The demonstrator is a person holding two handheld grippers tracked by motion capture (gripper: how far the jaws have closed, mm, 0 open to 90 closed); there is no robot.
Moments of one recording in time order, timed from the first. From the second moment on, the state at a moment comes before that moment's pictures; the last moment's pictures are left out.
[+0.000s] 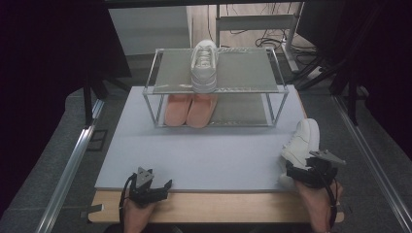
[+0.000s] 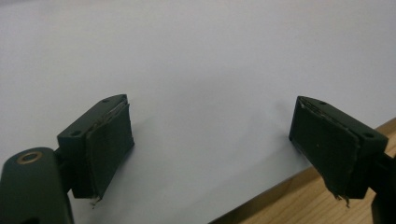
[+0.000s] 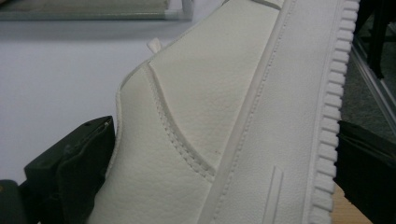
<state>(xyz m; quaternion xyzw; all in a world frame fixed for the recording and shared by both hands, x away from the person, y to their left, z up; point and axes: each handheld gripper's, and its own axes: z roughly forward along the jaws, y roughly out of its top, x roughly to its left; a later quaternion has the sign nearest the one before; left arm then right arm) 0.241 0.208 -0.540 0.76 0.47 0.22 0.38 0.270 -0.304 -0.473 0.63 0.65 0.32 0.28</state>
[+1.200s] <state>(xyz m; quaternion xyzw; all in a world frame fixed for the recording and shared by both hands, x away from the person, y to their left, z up) 0.241 0.208 -0.540 0.76 0.47 0.22 0.38 0.240 -0.316 -0.441 0.60 0.68 0.32 0.29</state>
